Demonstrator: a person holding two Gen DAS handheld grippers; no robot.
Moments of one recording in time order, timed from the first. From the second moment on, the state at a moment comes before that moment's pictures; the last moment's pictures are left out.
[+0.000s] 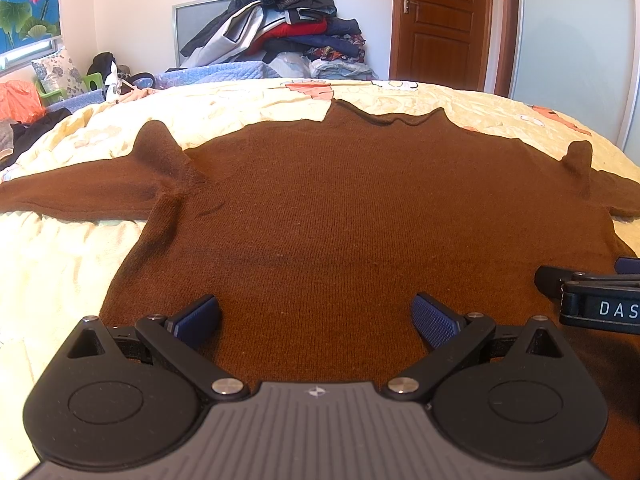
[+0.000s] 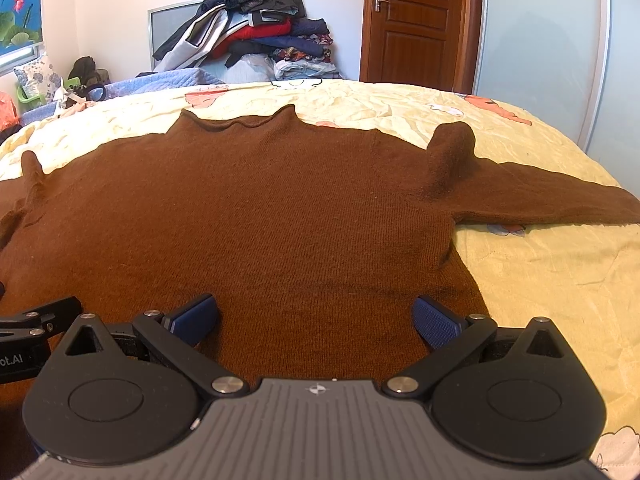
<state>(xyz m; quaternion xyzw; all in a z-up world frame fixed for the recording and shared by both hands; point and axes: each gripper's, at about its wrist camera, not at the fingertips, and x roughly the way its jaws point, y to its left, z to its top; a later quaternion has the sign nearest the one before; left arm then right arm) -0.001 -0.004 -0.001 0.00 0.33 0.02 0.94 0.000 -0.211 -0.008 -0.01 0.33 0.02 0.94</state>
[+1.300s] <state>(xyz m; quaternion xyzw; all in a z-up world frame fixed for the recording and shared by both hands) -0.002 -0.002 -0.001 -0.01 0.33 0.01 0.94 0.001 -0.211 -0.007 -0.01 0.33 0.03 0.94</state>
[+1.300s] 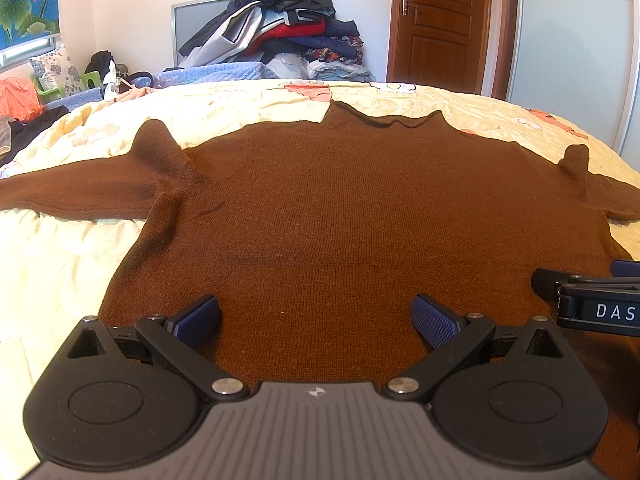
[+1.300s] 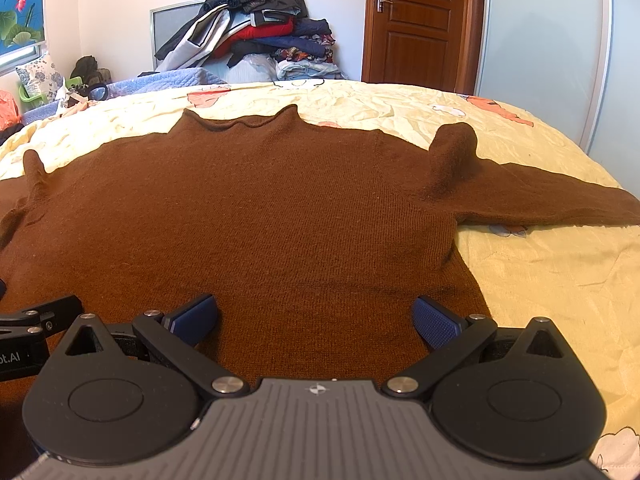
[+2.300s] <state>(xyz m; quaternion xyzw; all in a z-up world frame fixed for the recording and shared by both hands) -0.002 -0.002 -0.001 -0.01 0.33 0.01 0.94 -0.005 -0.308 0.052 0.05 0.28 0.08 0.95</state>
